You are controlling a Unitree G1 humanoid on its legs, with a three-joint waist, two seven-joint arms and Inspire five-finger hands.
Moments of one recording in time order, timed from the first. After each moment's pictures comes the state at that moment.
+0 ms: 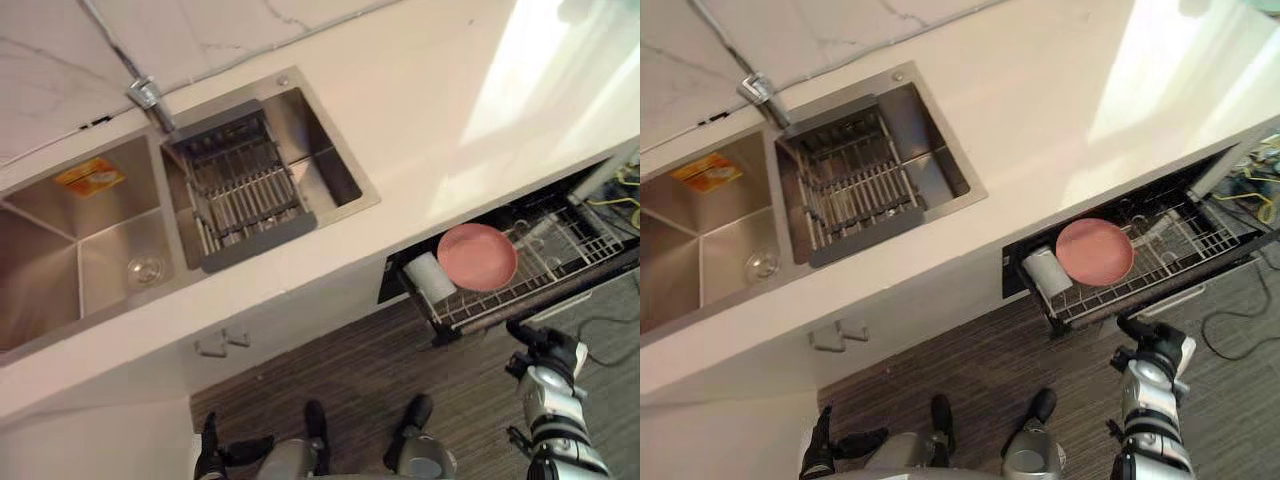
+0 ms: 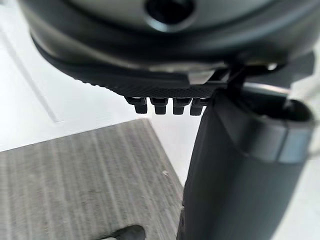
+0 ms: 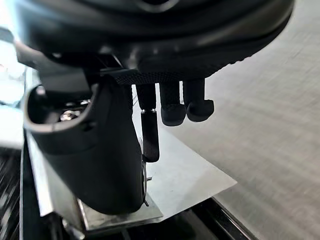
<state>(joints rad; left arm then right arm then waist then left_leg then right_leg) 0.24 0.04 0.08 0.88 0.10 -0.18 0.33 -0.32 -0.42 -0.34 0.86 0.20 0.10 -0.37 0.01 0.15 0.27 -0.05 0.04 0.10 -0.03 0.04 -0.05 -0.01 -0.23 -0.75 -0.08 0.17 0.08</state>
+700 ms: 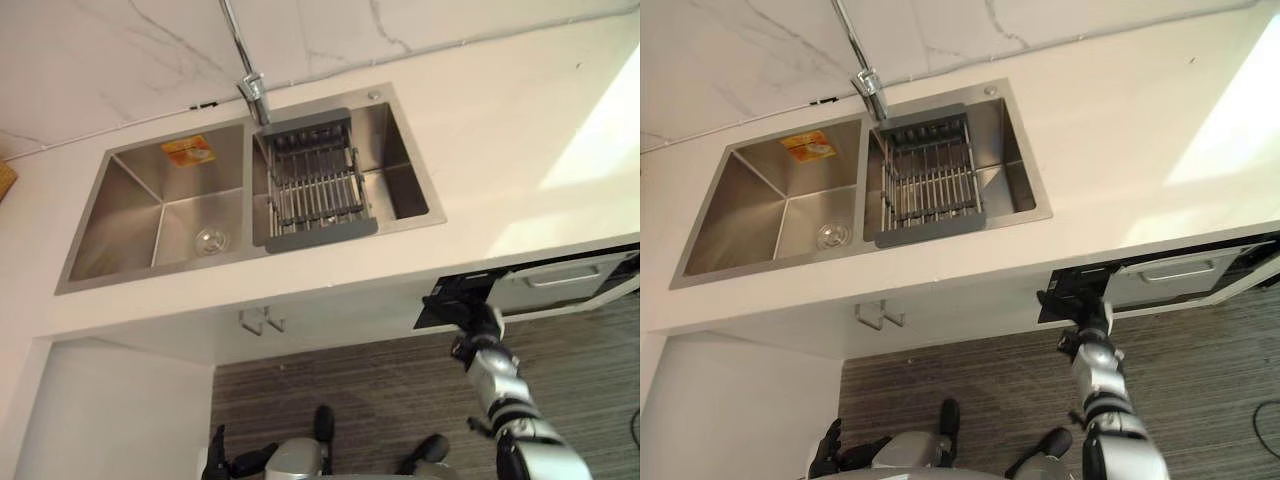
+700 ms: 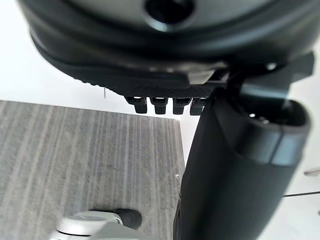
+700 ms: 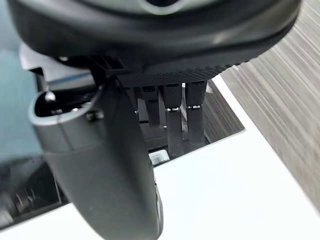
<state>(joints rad) 0.26 0.04 0.12 0.97 0.00 -0.24 0.24 -0.16 -0.17 -0.19 0.90 0.37 -0.13 -0.06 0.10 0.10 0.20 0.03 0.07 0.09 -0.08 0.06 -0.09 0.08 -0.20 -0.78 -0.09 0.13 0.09</state>
